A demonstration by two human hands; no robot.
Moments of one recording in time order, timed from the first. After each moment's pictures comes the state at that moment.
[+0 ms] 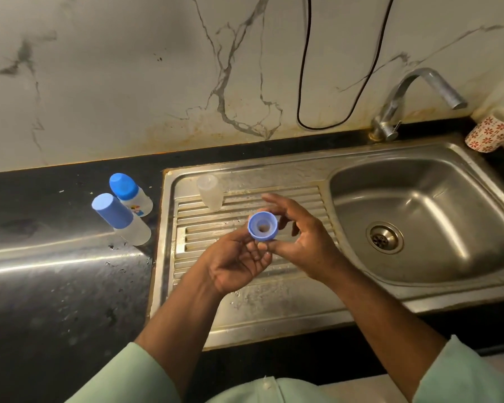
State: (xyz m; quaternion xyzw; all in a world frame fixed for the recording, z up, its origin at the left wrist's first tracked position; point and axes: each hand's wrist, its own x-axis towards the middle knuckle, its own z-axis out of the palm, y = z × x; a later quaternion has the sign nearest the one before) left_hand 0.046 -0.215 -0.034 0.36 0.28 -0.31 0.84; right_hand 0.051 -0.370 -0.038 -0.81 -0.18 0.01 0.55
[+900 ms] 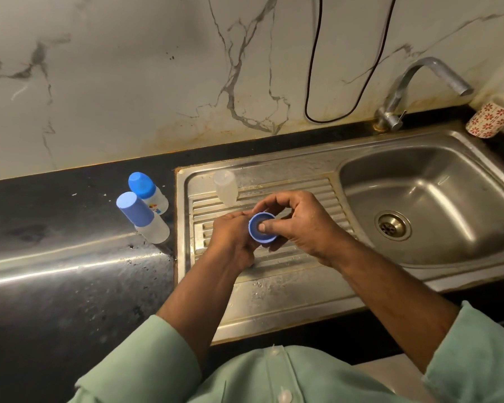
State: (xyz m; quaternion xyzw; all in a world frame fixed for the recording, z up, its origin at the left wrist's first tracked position) left_hand 0.056 -0.187 -0.025 0.56 0.34 -0.17 0.74; right_hand 0.046 -0.315 0.000 -0.78 -0.08 0.13 0.60
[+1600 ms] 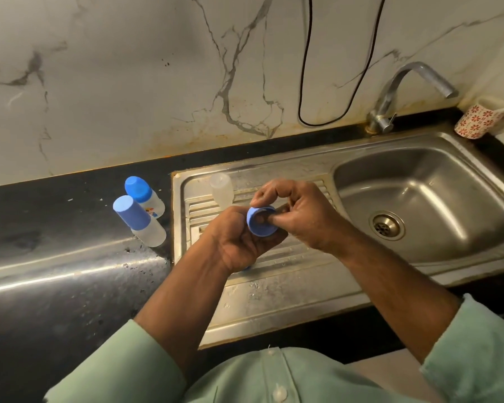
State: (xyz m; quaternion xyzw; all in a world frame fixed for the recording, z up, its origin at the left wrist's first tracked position) left_hand 0.046 -0.180 0.012 0.44 0.30 -0.31 0.79; right_hand 0.047 -0.325 0.024 -0.79 -0.22 0.05 0.58
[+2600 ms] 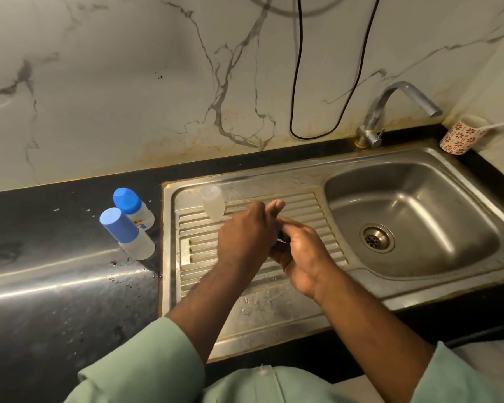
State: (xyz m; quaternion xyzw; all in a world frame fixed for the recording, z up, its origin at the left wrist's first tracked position) left_hand 0.064 -0.216 -0.030 0.96 -0.03 0.07 0.28; right_hand 0.039 -0.322 -0.030 -0.50 0.19 0.14 0.83
